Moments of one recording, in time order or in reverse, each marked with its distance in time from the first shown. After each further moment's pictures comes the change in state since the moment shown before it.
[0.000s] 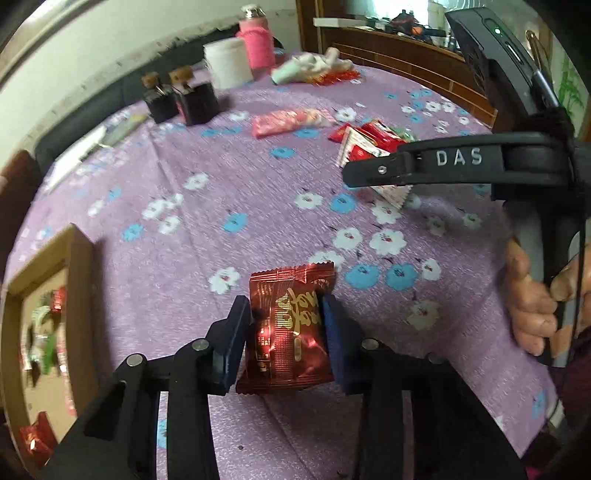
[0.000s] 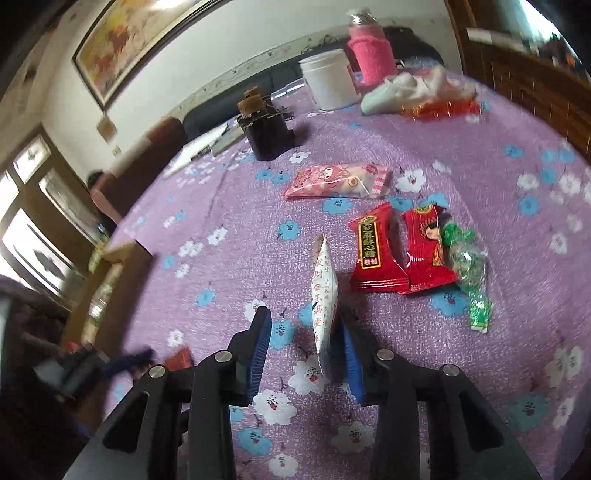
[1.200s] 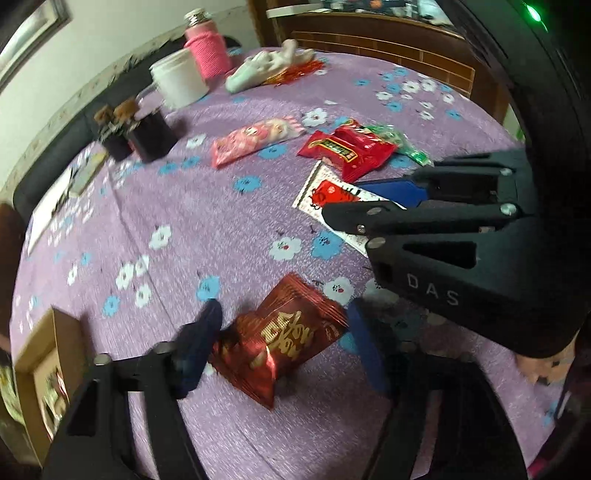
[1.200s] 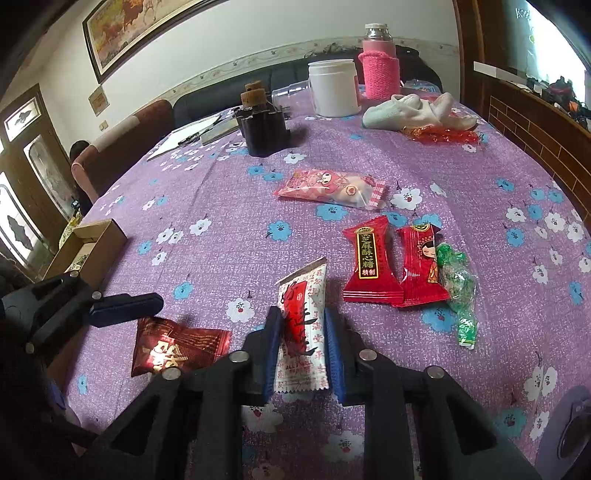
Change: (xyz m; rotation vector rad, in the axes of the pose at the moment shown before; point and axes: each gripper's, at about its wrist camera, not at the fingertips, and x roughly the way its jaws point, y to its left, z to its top) left arm 0.026 -0.007 0.047 0.160 0.055 -0.052; right arm 0.009 0.026 -0.003 -0.169 -0.024 -0.200
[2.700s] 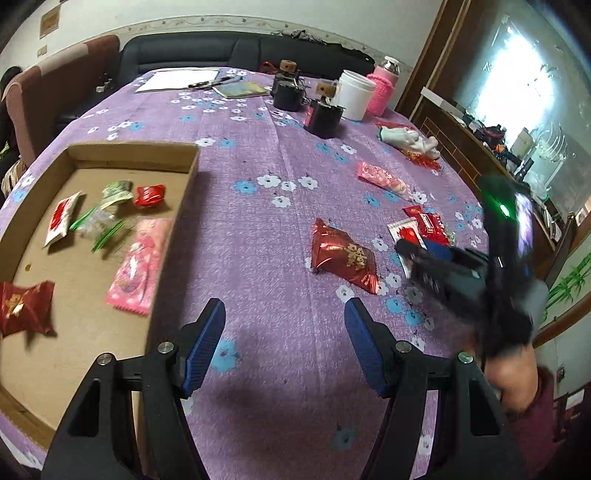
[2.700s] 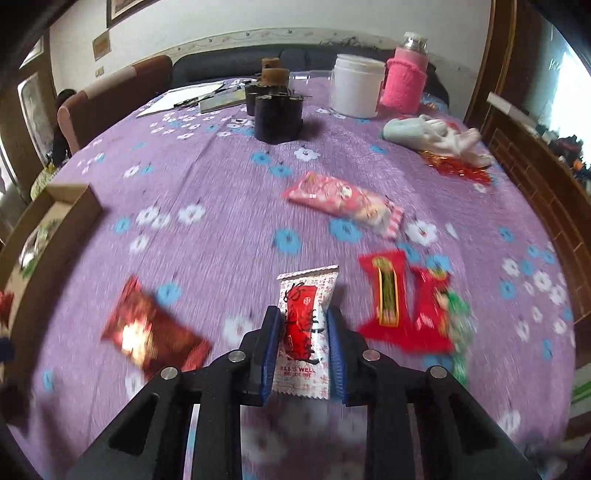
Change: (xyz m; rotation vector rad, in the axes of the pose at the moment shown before) left arm -0.076 0.071 -0.092 -0.697 -0.113 0.004; right arm 0.014 0.038 0.010 -0.194 0.060 -0.175
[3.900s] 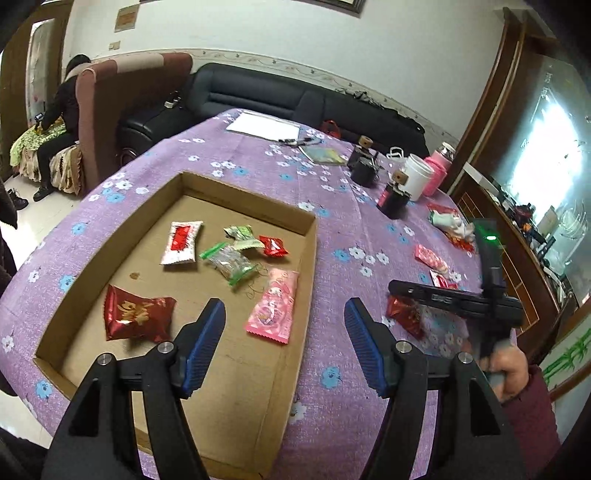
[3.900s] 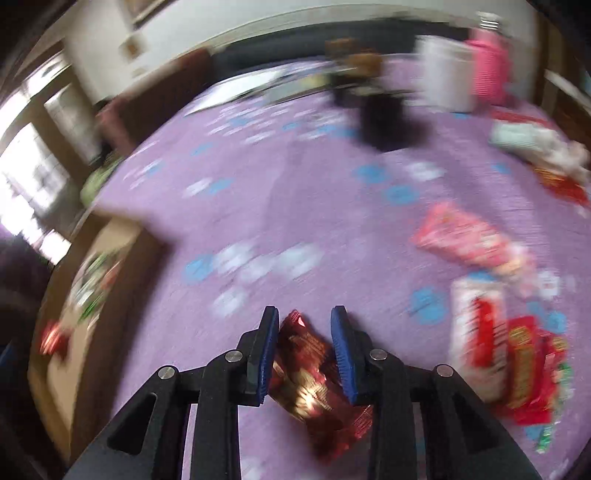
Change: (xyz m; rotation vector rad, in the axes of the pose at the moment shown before) left arm -0.072 0.089 -0.004 -0.197 -0.204 0.092; right arm 0.037 0.060 0.057 -0.030 0.132 0.413
